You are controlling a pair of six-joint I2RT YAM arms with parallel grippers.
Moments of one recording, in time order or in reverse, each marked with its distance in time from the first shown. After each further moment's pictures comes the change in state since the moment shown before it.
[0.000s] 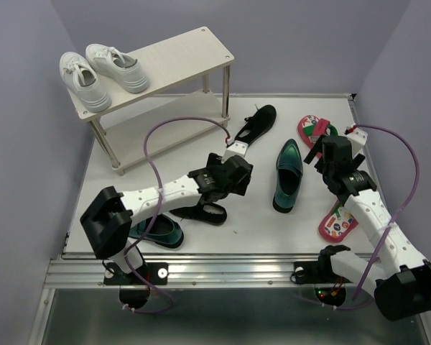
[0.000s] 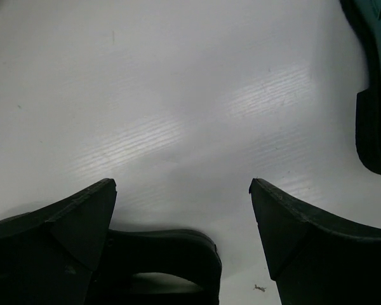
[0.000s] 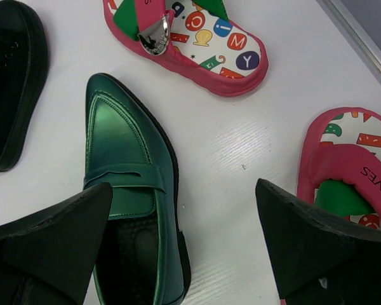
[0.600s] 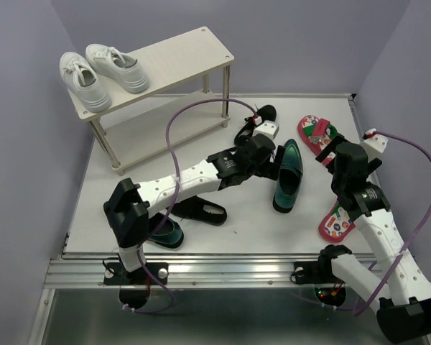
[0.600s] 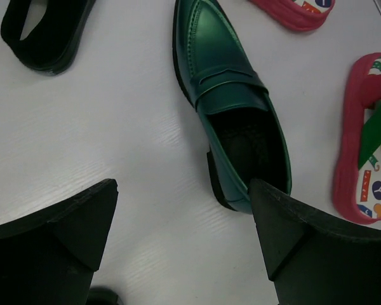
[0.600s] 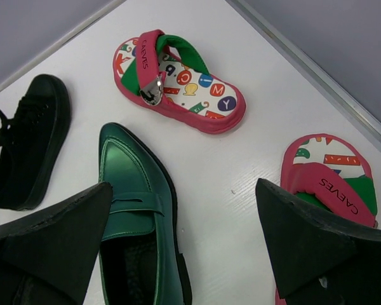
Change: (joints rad) left arm -0.046 0.211 0.385 -0.015 0.187 -0.014; right arm 0.000 -0.187 -0.017 0.024 0.113 -0.018
